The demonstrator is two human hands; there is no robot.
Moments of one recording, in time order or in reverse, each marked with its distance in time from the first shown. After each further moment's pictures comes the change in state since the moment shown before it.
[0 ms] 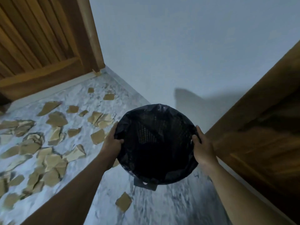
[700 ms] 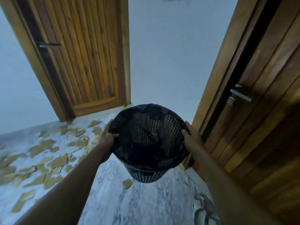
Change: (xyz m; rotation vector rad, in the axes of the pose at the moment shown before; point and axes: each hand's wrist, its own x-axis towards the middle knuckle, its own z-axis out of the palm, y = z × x) left_hand -0.599 0.174 -0.005 -0.339 0.195 0.256; right_hand -0.417 -0.223 -0.309 0.047 -0.231 -0.294
